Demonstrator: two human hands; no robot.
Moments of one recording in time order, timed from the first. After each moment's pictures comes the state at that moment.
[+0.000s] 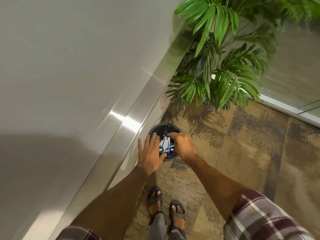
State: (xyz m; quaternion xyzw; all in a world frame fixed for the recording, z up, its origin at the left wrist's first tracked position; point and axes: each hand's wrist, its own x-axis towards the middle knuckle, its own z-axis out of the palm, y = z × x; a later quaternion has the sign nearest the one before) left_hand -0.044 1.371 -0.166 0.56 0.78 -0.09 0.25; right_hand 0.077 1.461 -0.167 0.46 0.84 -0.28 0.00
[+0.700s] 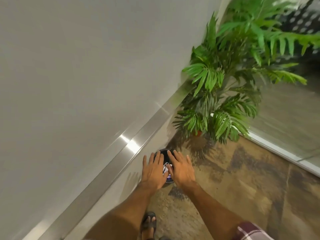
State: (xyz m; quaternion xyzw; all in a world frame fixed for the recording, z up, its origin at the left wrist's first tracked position) left_hand 0.002 1.319 -0.069 0.54 0.82 -0.07 0.19; right_hand 0.114 1.394 -0.080 0.40 0.90 -0.19 0.01
